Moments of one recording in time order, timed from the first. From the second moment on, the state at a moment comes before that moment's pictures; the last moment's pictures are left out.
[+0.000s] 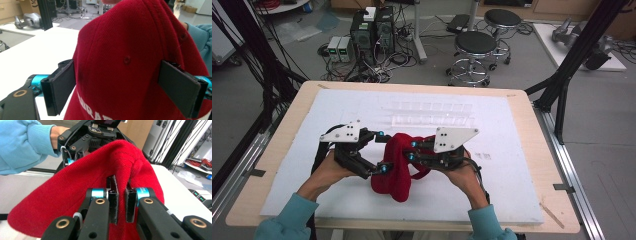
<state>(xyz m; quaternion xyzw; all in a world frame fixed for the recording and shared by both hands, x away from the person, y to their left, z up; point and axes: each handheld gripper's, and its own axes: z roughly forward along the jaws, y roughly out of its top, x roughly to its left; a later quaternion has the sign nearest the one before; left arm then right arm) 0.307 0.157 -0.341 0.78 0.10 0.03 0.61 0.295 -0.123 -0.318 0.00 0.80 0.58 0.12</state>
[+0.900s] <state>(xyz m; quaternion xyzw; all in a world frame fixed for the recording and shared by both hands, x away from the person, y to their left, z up) 0.298 0.154 -0.345 0.82 0.10 0.00 0.57 0.294 -0.110 -0.321 0.00 0.81 0.58 0.12</state>
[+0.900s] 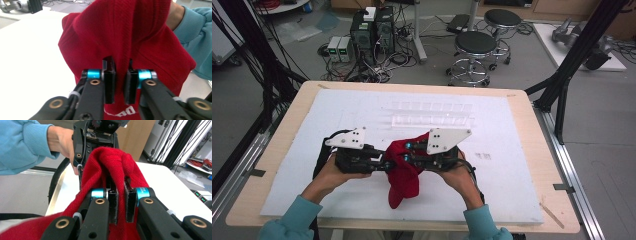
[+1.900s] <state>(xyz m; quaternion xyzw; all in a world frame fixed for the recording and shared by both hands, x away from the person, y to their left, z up) 0.294 0.167 -0.341 0.82 0.12 0.05 0.56 0.294 -0.129 -0.317 0.11 0.77 0.59 0.21</state>
